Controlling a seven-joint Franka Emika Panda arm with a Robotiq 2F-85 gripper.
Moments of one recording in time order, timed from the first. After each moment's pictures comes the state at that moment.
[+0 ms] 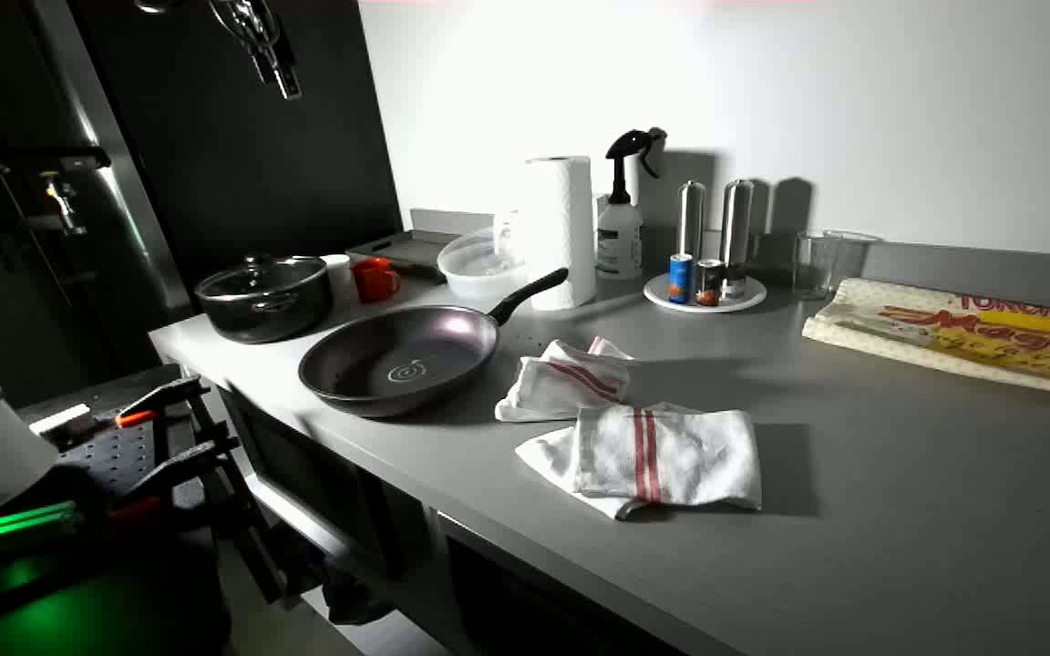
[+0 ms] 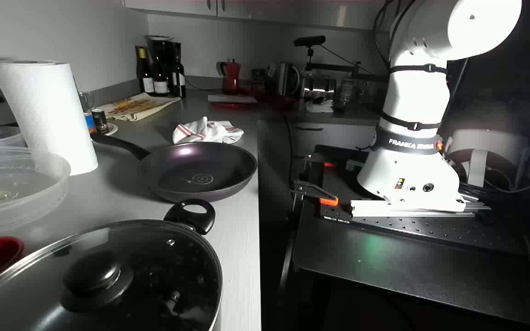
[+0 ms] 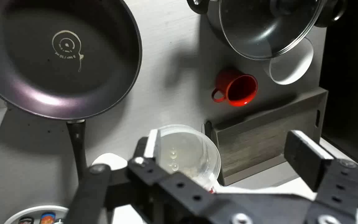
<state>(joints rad) 0.17 -0.44 0.08 -2.38 0.30 2.18 0.08</state>
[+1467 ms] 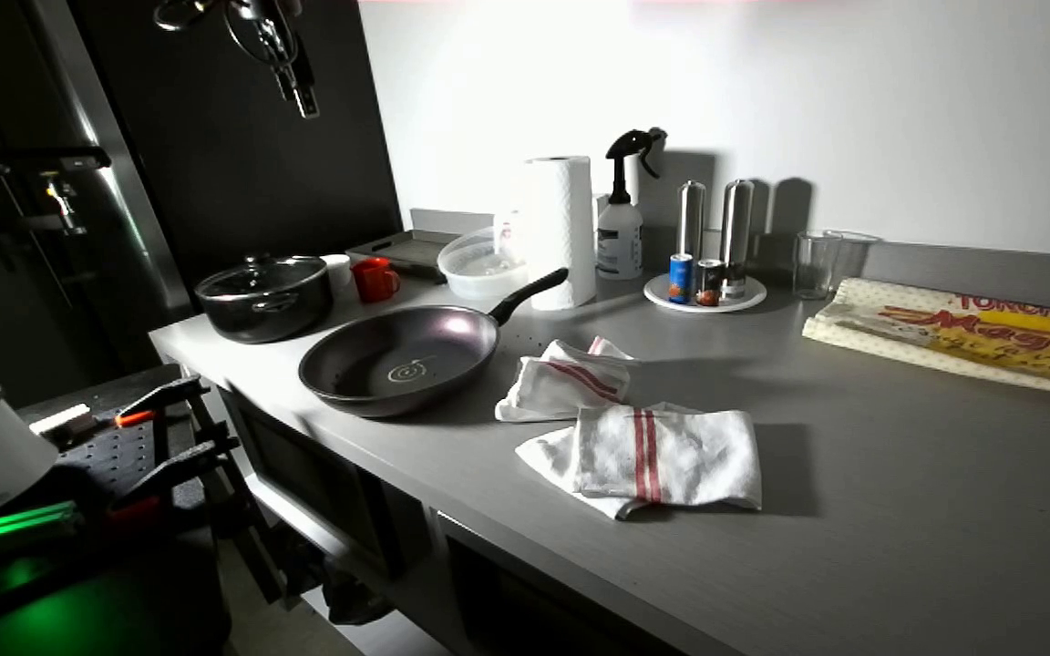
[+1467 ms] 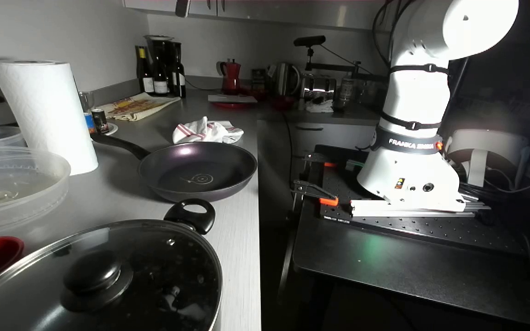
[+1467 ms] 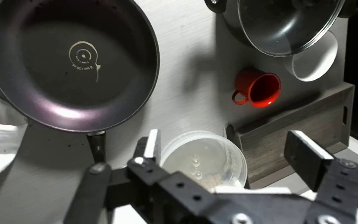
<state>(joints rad) 0.11 -0.37 0.07 -2.37 0.29 2.18 0.08</state>
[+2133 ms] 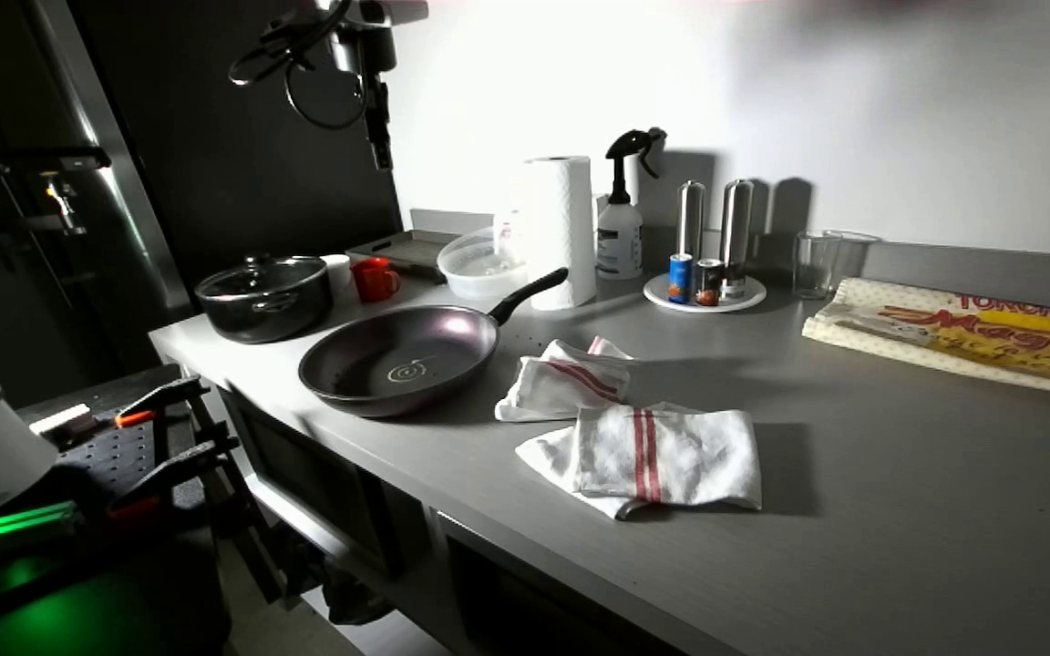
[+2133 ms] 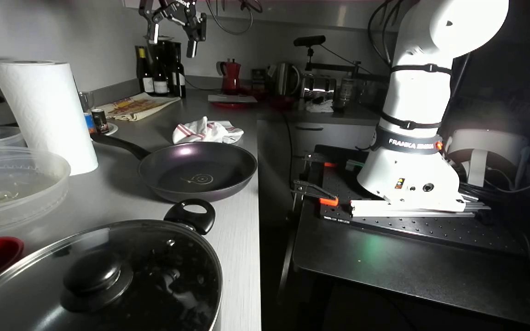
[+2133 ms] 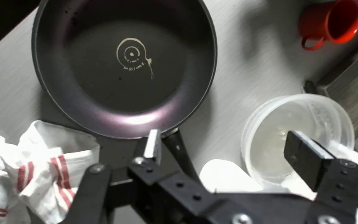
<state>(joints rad) -0.03 -0.09 -0.01 -2.24 0.29 2.23 0.20</state>
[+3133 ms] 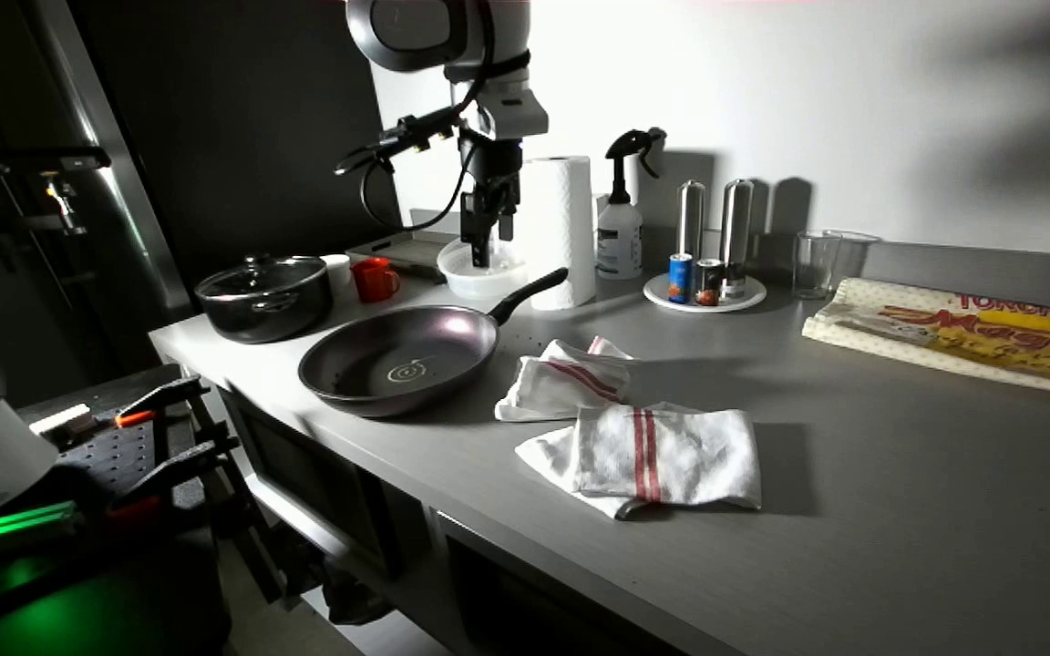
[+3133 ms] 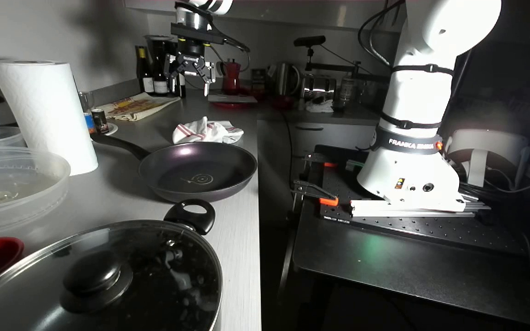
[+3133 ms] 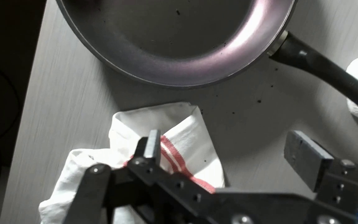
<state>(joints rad) -0.13 0.36 -0.16 -1.96 0.29 2.27 0.50</state>
